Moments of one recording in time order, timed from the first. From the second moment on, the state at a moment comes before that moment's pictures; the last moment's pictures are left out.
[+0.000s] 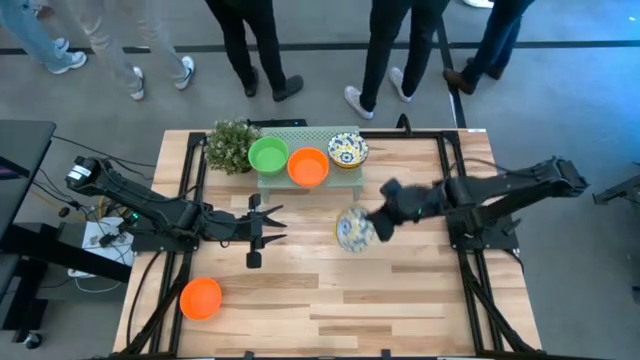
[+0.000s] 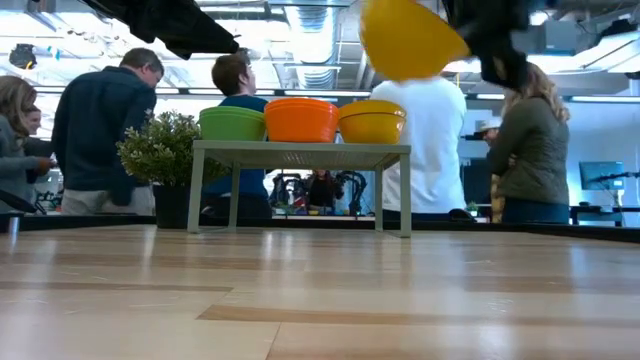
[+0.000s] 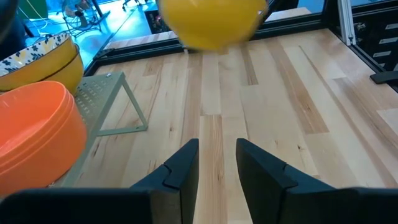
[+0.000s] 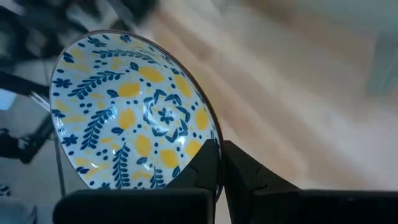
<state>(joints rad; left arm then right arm) -0.38 1.05 0.61 0.05 -0.44 0.07 0.18 1.11 0.89 -0.46 0.21 0.92</state>
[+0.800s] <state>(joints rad) -0.38 1.05 0.61 0.08 -0.44 0.06 -0.44 1.67 1.93 -1.30 -0.02 0.44</state>
